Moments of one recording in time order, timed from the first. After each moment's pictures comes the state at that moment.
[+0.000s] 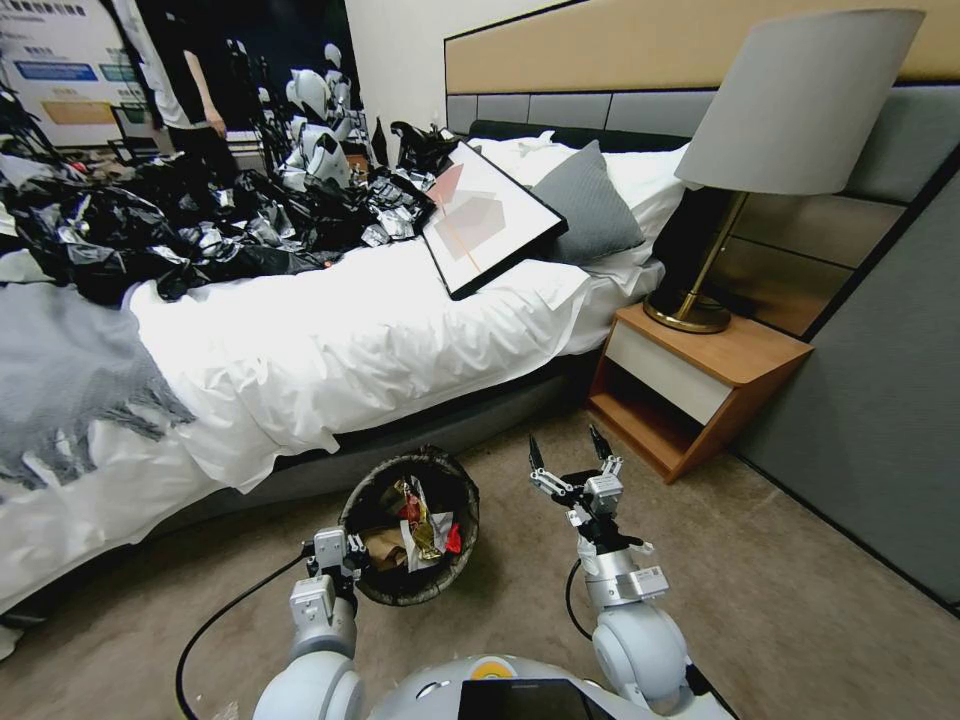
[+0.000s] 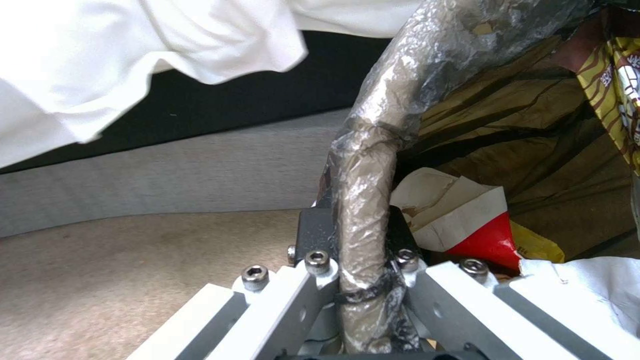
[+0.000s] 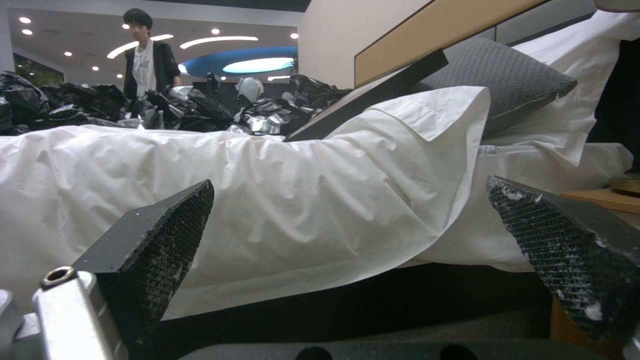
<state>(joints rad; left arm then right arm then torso) 1.84 -1.51 -0.46 -2.34 -0.06 0.37 -0.33 -1.61 1.37 0.28 2.21 0.02 0.27 0.10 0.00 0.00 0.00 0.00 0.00</state>
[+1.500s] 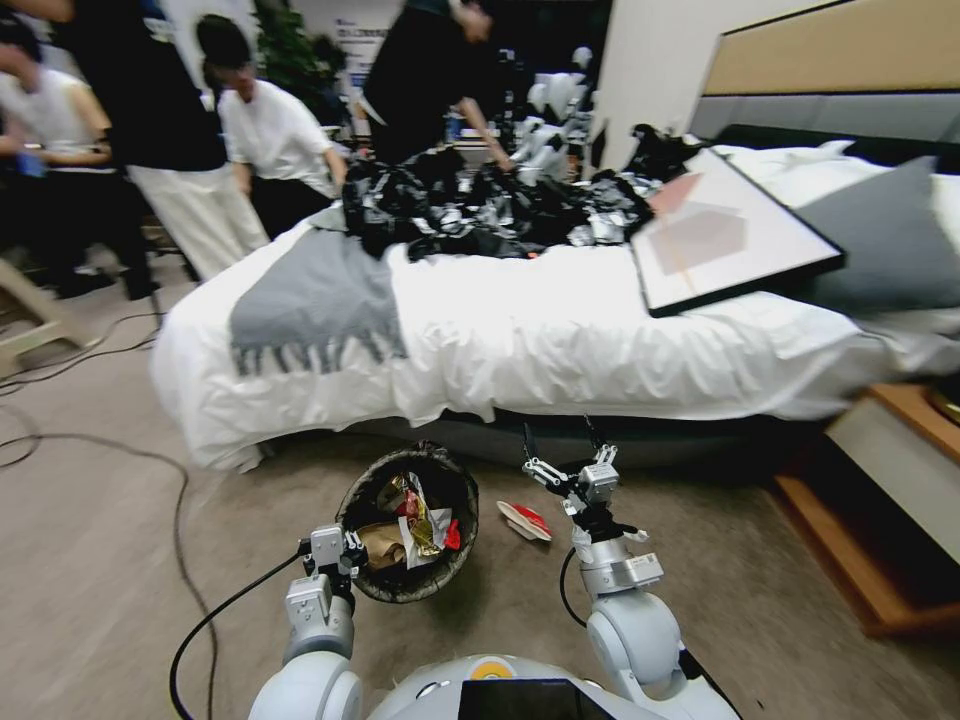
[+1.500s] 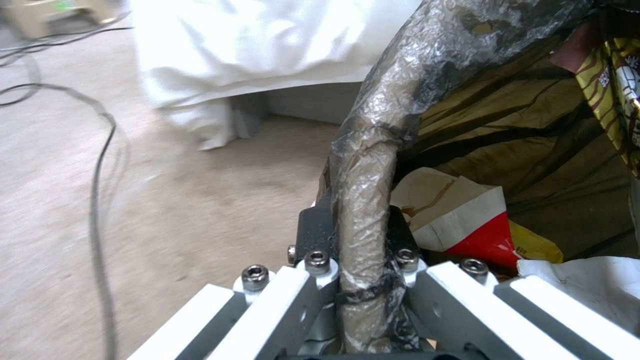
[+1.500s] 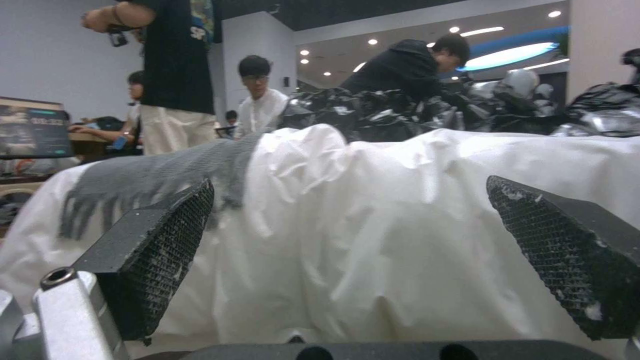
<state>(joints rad) 1.85 -1.52 -0.47 -2.35 -0.06 0.35 -0.32 -1.56 1.37 0.26 2.21 0.03 0.24 0.10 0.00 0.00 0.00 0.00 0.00</state>
